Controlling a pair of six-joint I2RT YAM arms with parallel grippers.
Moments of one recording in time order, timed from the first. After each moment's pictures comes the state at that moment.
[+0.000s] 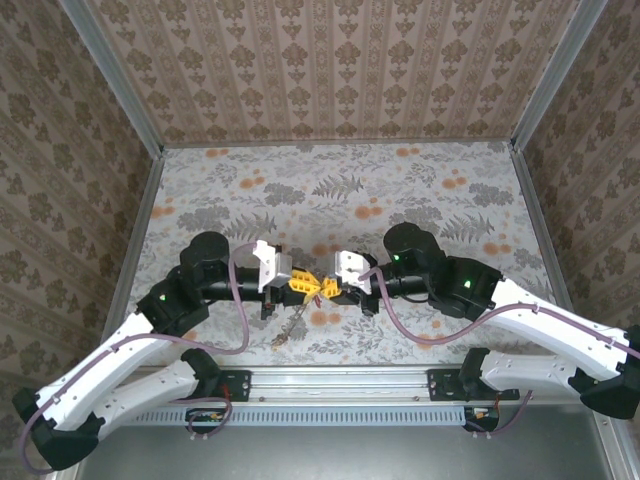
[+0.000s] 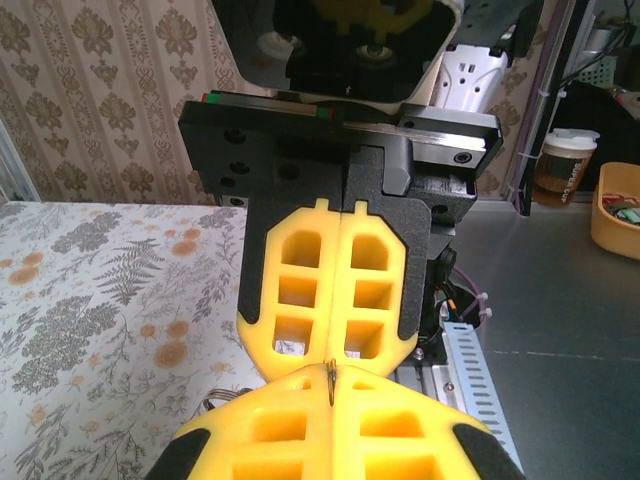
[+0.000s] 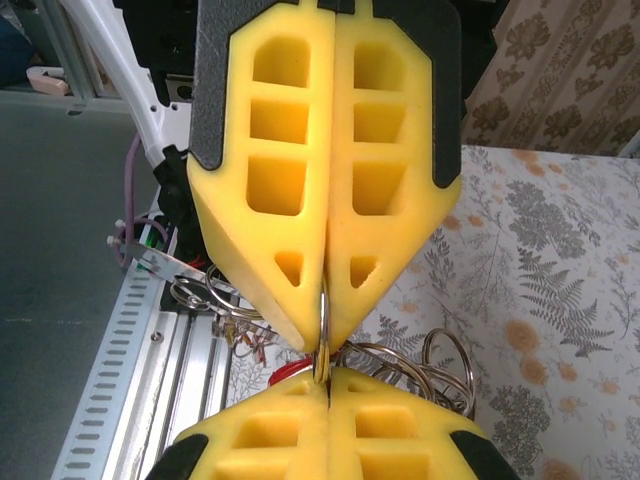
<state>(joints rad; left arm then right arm) -0.86 0.75 0.85 -0.30 0.76 0.14 0.98 1.05 1.07 -0.47 -0.40 -0.35</state>
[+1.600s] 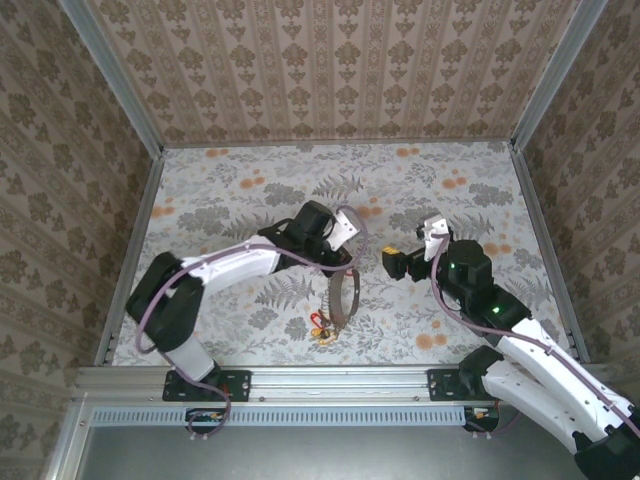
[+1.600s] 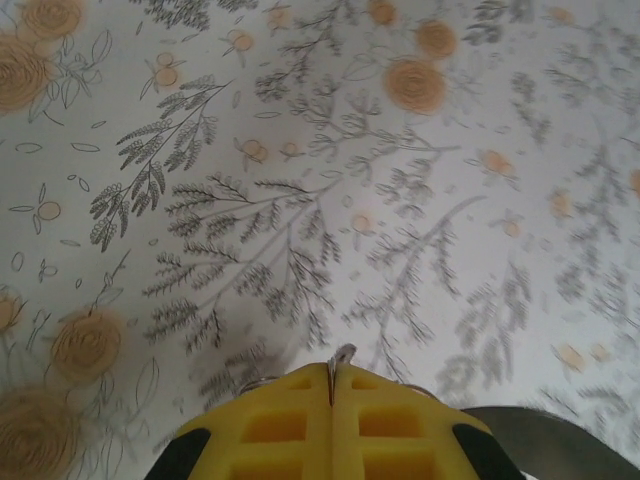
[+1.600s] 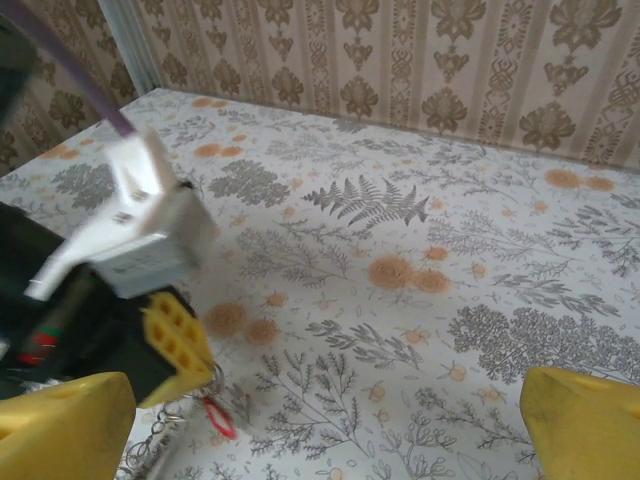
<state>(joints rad) -0.82 1.70 1.09 -0.25 0.34 0.06 0.52 0.69 0.56 -0.16 0.07 0.09</state>
